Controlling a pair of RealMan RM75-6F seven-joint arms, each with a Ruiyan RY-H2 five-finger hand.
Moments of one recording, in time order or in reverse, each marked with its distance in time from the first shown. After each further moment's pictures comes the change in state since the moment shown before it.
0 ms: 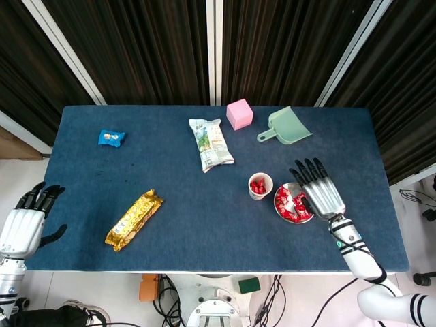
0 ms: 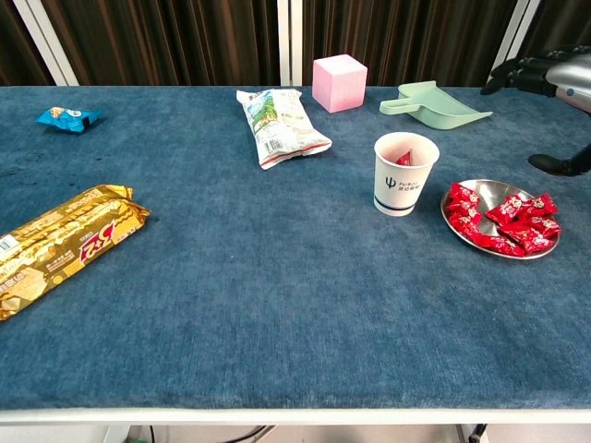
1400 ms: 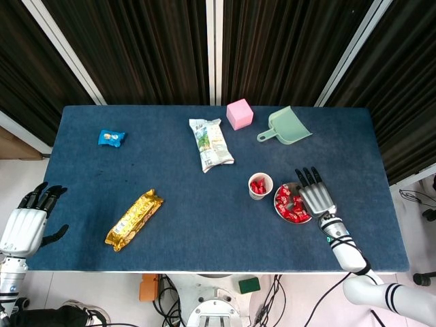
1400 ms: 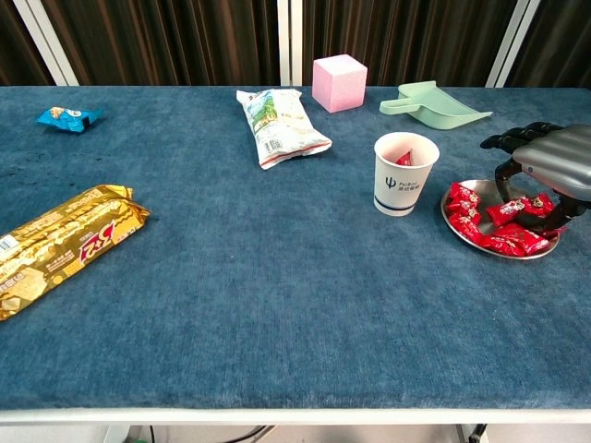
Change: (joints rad) left arm -0.009 0.003 0.002 -0.003 -0.009 -0.021 -0.002; right arm 0.033 -0.203 -0.023 0.294 0.085 -0.114 -0.061
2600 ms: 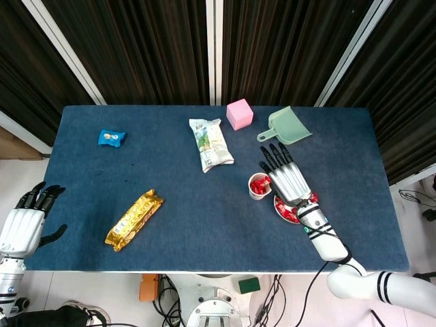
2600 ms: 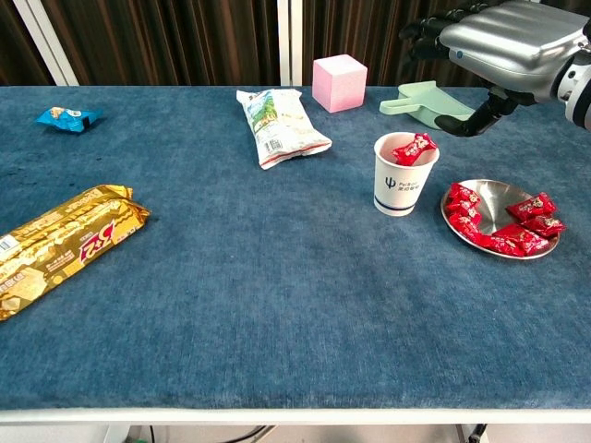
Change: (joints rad) left arm 0.004 0.003 -0.001 0.006 0.004 0.012 -0.012; right arm 0.118 0.059 0.136 -0.273 -0.050 0.071 -0.088
